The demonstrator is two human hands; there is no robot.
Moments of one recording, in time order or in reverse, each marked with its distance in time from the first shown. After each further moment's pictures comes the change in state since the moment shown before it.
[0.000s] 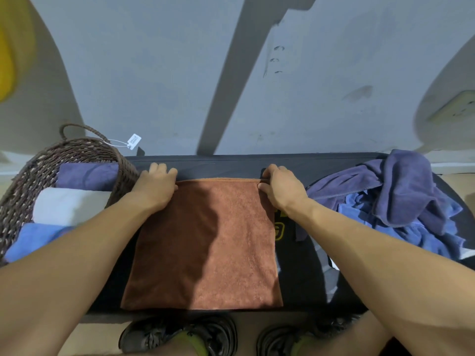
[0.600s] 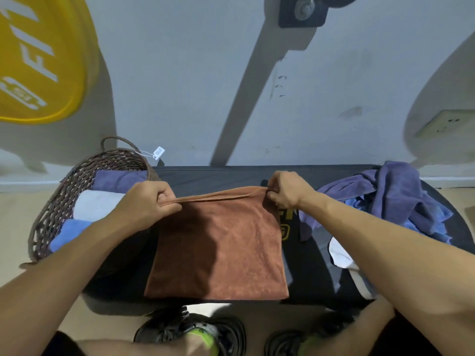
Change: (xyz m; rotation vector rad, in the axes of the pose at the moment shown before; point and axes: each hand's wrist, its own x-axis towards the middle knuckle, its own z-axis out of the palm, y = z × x) left_hand -0.111 -0.027 -0.061 -0.716 0.213 0.042; right_hand -0.023 -0.017 -0.043 -0.051 -0.090 -0.170
